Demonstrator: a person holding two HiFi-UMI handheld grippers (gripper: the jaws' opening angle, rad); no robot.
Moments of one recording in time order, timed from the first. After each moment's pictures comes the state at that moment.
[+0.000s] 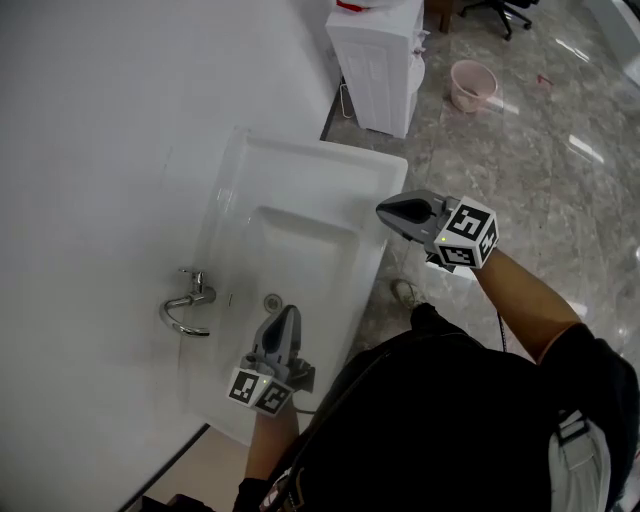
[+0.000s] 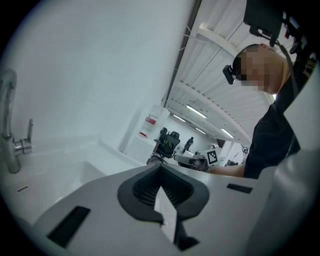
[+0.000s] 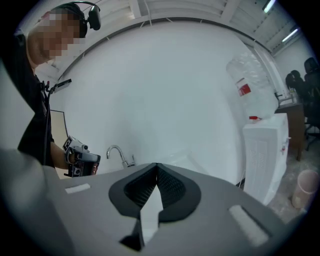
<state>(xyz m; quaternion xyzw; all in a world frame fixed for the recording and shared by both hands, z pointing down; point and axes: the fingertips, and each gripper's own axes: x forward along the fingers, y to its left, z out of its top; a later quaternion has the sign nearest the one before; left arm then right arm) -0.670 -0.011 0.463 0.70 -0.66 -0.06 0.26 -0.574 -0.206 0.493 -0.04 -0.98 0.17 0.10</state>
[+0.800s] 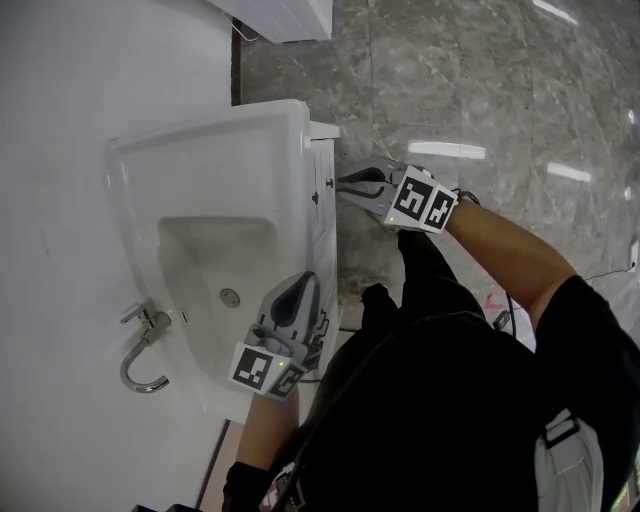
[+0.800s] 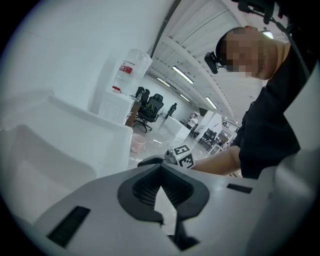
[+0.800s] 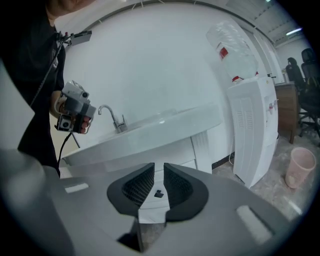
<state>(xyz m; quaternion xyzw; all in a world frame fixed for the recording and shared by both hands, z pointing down) -0.513 -0.138 0.609 0.77 -0.52 0.09 0.36 -0.494 -0.225 0.743 -0.04 -0.96 0.17 0.20</state>
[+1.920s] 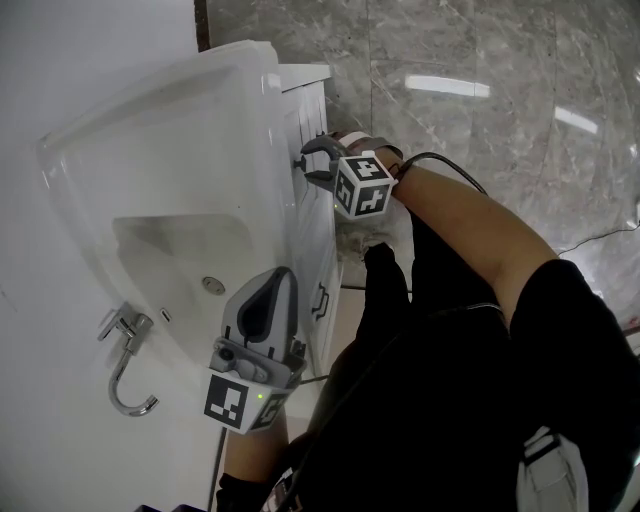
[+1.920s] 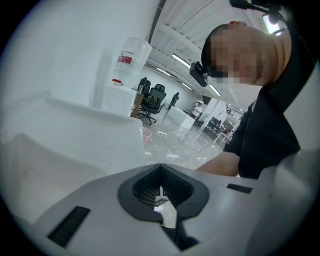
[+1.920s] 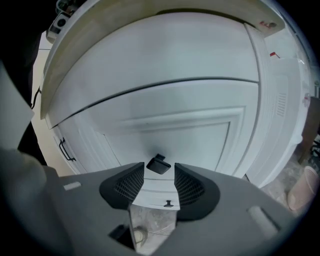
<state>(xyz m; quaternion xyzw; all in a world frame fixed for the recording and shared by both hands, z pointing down) -0.533 -0.153 0.661 0.76 -0.51 0.16 0.37 -0.580 -0.151 0.948 -0.10 -0.94 0.06 0.32</state>
